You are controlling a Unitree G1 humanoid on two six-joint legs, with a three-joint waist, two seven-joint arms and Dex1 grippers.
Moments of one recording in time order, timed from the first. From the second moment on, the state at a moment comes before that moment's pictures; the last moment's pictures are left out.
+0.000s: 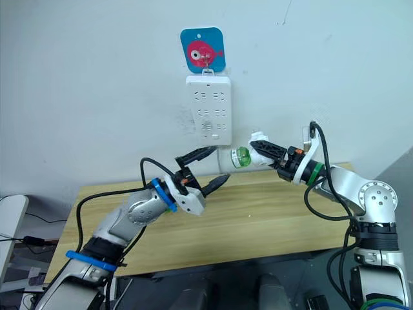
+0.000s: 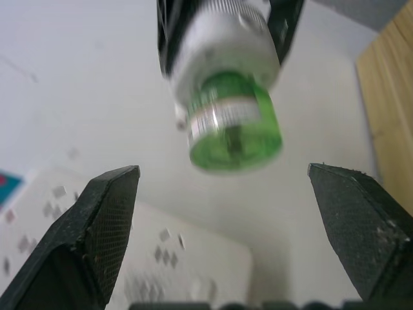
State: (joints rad) left arm -0.51 0.47 -0.29 0.25 0.61 -0.80 -0.11; right arm -0.53 -0.55 -0.15 0.04 1.89 1.06 -0.16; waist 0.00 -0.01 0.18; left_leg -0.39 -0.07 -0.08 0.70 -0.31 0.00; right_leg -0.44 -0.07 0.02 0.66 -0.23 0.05
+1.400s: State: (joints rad) left arm -0.71 0.59 -0.36 0.07 -0.86 0.45 -1.00; right arm -0.52 -0.63 -0.10 -0.07 1.86 1.13 0.00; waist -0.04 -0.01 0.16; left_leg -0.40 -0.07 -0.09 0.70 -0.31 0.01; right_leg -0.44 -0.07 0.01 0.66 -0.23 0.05
